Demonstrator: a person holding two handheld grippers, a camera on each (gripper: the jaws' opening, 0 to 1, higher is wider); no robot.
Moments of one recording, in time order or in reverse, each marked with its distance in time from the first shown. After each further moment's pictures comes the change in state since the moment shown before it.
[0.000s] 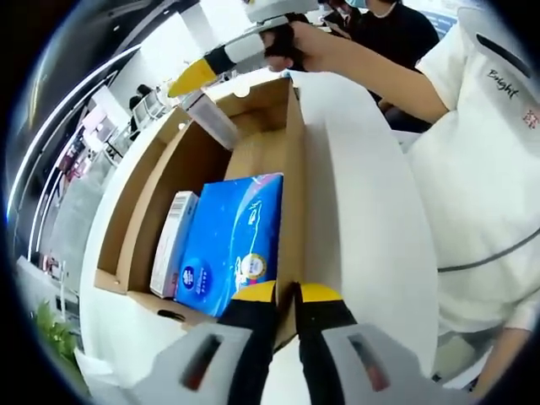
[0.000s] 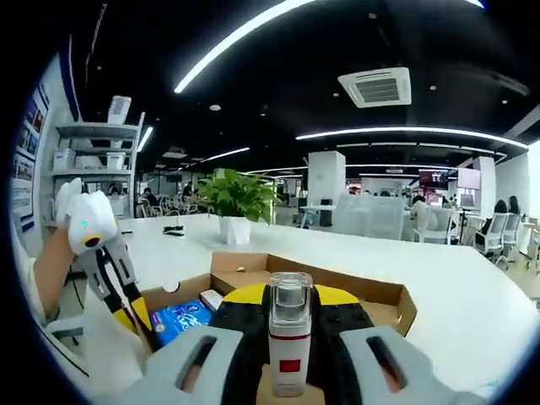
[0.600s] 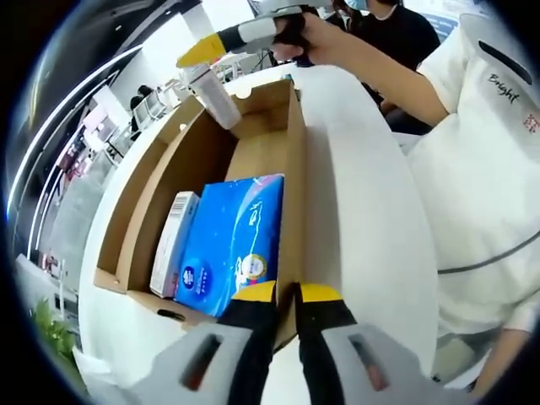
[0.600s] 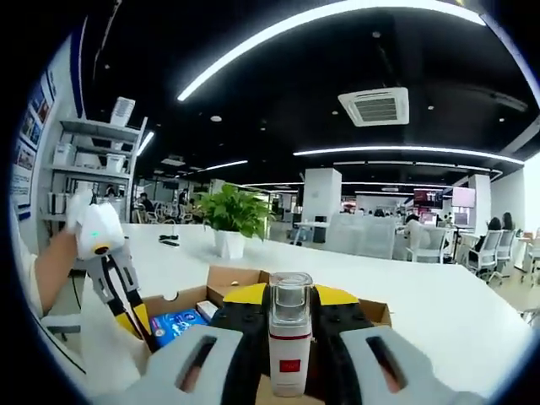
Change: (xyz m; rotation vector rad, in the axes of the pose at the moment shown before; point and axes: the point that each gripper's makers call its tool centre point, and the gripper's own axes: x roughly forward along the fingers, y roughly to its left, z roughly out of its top) left arm 0.000 0.001 0.001 -0.007 -0.010 -0.001; right arm -0.023 -0.011 0.027 -0.034 -0.094 -0.026
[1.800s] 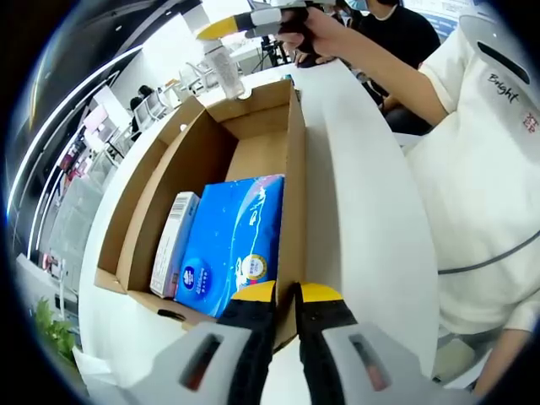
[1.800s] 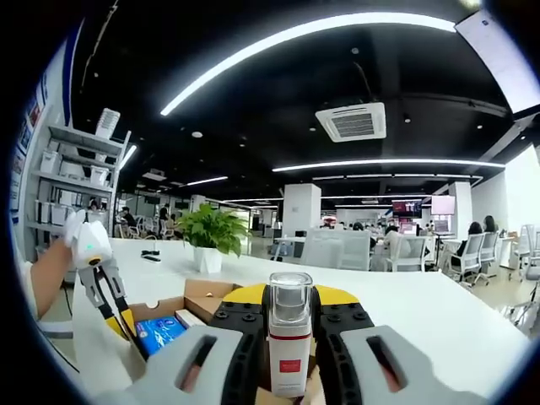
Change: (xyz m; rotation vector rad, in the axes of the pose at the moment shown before) left arm 0.000 0.000 0.000 -0.001 -0.002 0.003; right arm -0.037 -0.047 0.015 0.016 -0.071 -0.102
